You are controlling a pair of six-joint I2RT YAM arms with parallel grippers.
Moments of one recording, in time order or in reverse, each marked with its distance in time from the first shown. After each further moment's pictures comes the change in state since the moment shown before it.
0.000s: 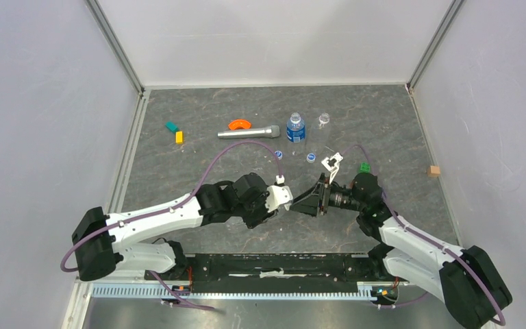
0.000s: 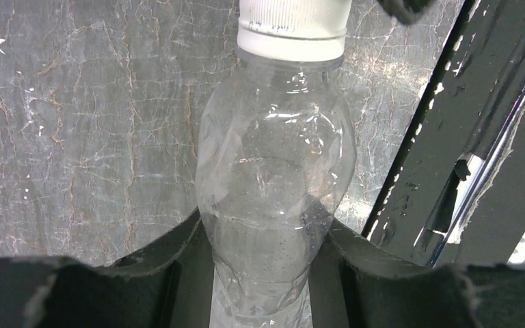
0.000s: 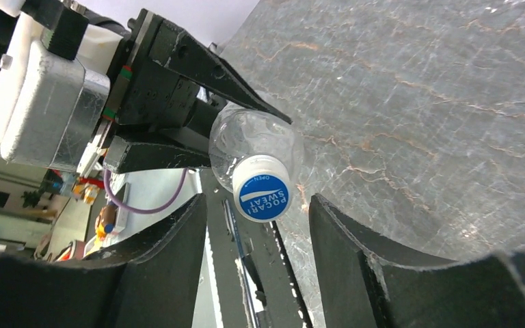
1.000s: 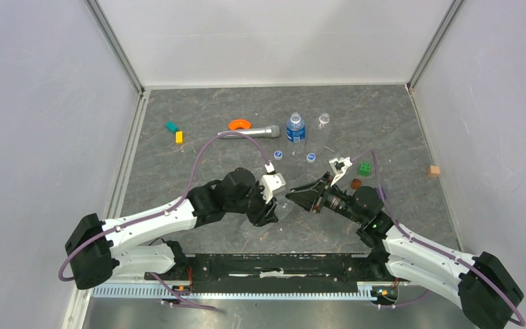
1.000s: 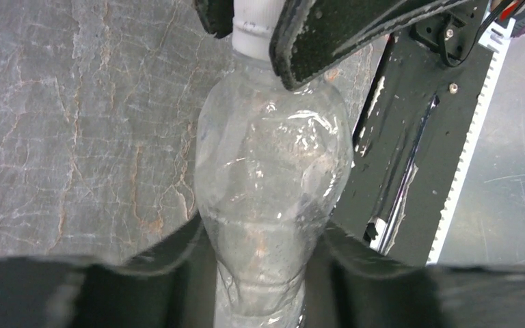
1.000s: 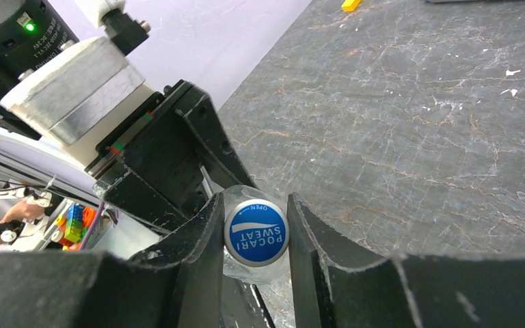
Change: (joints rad) left arm 0.090 -0.063 -0.115 0.284 0.228 -0.211; right arm 0.221 -0.112 -0.034 0.108 0.473 0.017
